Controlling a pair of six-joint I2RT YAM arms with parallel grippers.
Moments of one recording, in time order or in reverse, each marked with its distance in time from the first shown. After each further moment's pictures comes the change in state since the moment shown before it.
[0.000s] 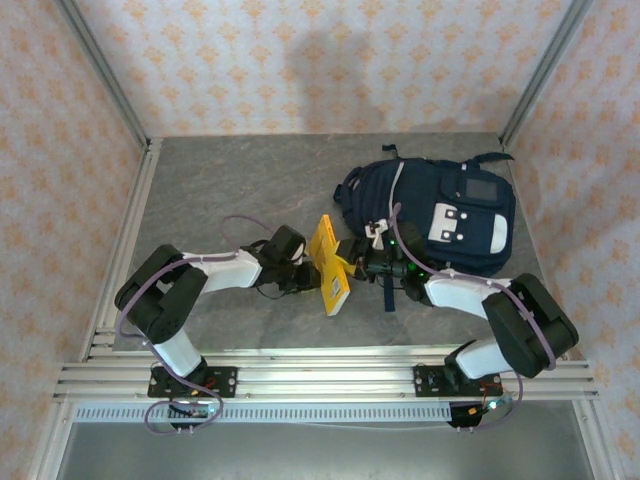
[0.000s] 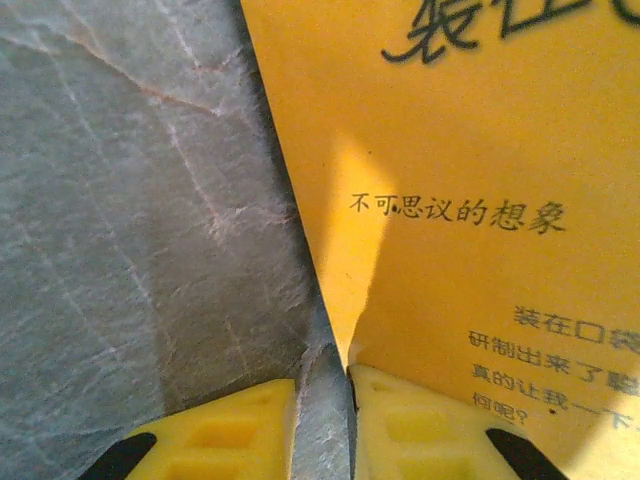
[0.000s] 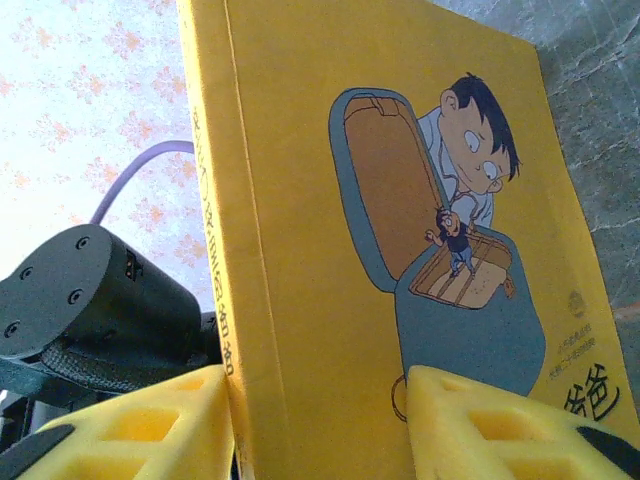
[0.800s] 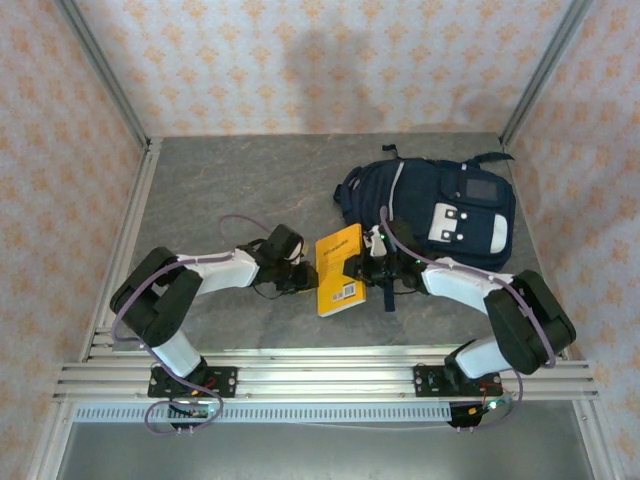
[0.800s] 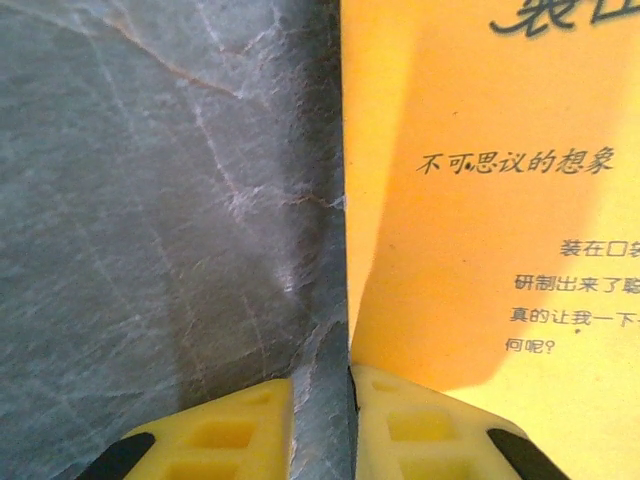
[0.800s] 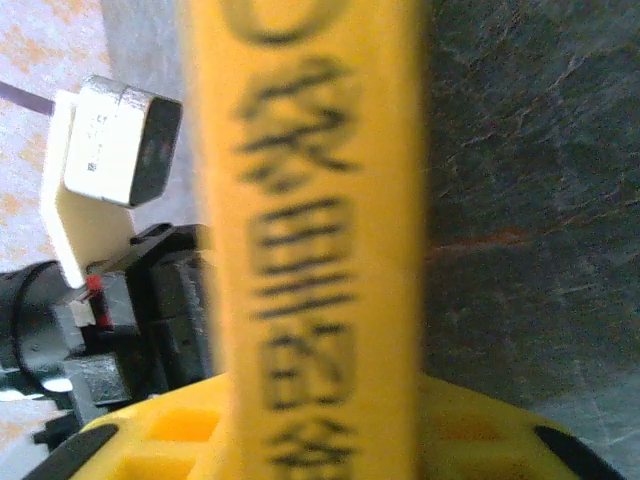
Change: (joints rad) left arm 0.019 -0.043 0.000 -0.060 -0.002 0.002; right arm 0.000 0.015 0.130 -0.533 0.078 -0.406
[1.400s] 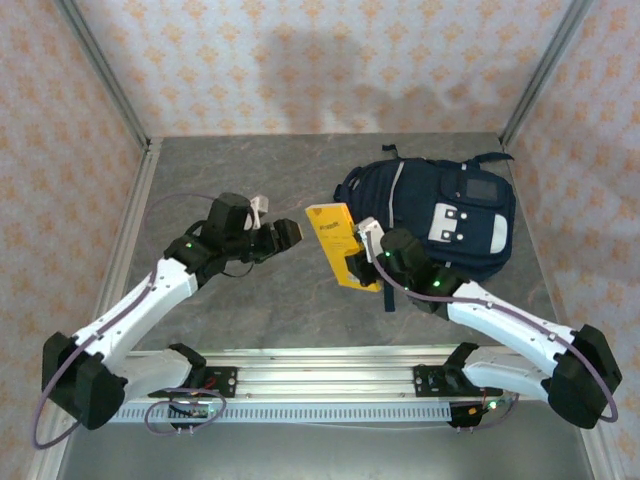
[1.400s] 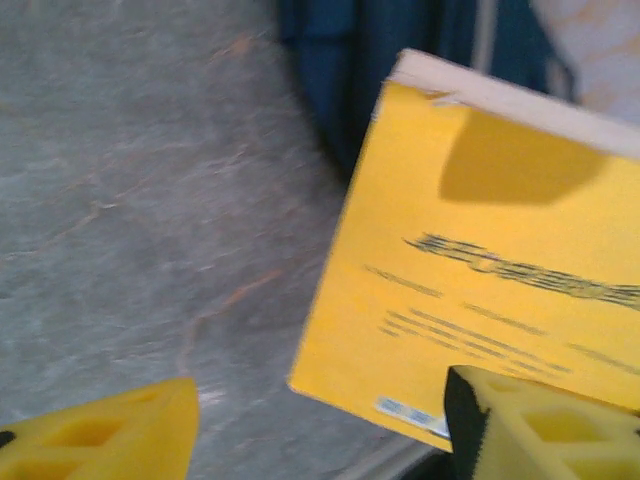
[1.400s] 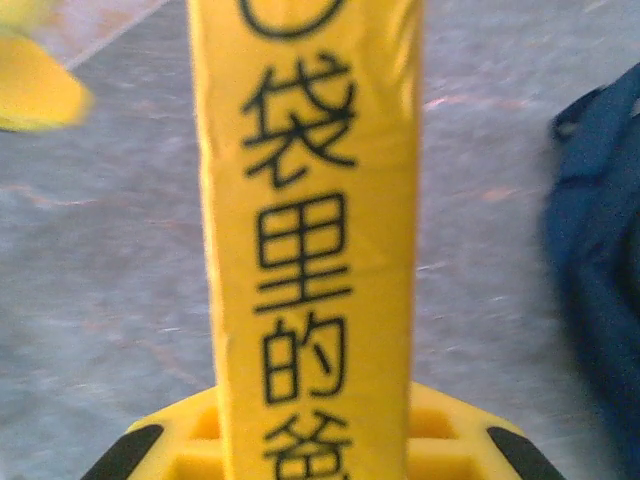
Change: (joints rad) left arm 0.132 -0.519 0.135 -0.253 -0.012 -0.106; right arm 0.233 -0.372 0.024 -0.097 0.568 -0.728
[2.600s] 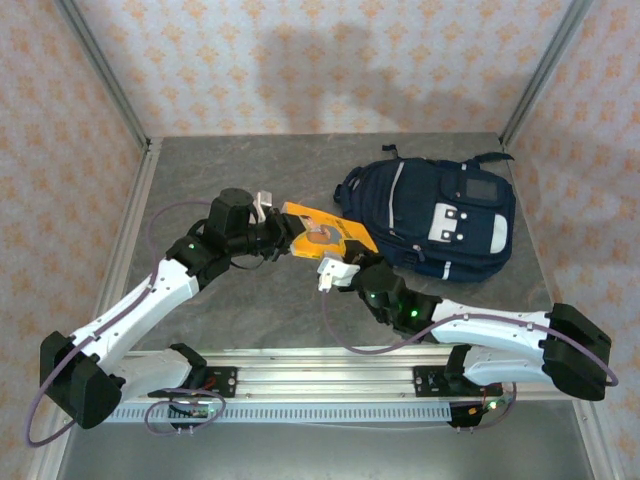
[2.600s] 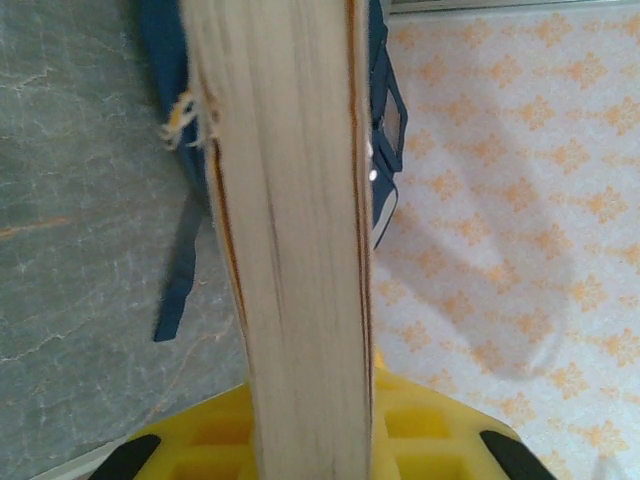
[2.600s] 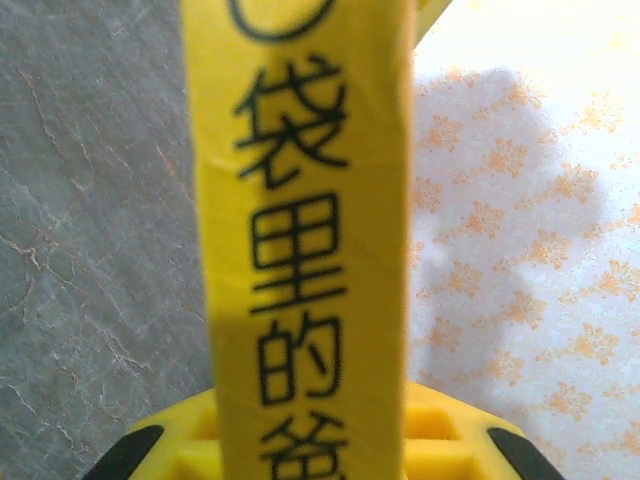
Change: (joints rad) left arm -0.059 0.013 0.020 0.152 0.056 -0.400; right arm 0.324 0.073 -0.135 0.538 0.610 -0.985
